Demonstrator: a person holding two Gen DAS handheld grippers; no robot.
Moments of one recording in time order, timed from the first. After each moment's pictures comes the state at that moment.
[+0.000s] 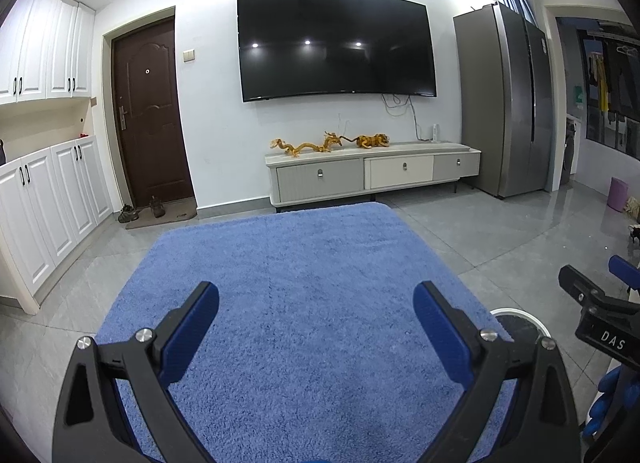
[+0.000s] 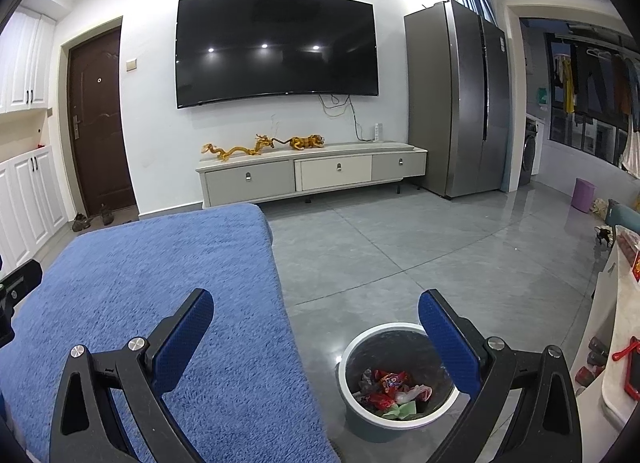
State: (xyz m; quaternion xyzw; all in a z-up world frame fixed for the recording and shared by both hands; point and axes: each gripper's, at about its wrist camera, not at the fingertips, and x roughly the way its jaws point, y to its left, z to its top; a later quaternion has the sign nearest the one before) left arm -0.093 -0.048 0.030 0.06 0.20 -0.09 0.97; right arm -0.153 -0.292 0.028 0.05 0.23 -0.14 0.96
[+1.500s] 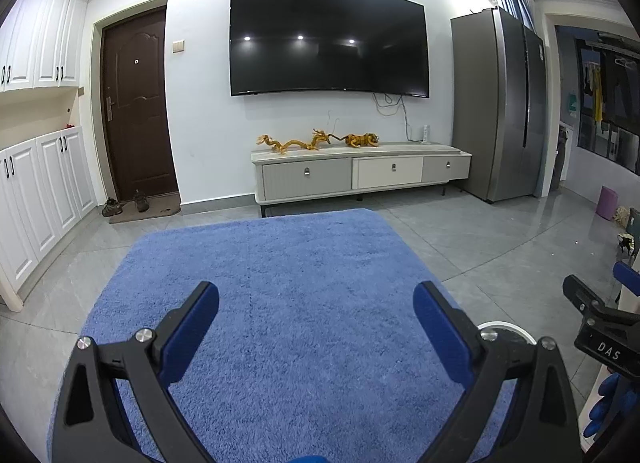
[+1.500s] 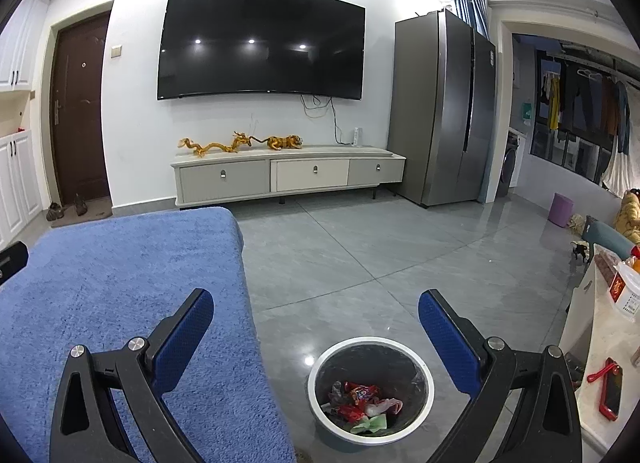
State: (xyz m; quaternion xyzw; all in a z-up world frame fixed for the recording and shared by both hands) left arm -0.054 -0.055 0.036 0.04 0.21 -0.11 0.97; right arm -0.129 -0.300 0.030 0.01 0.25 -0.18 0.95
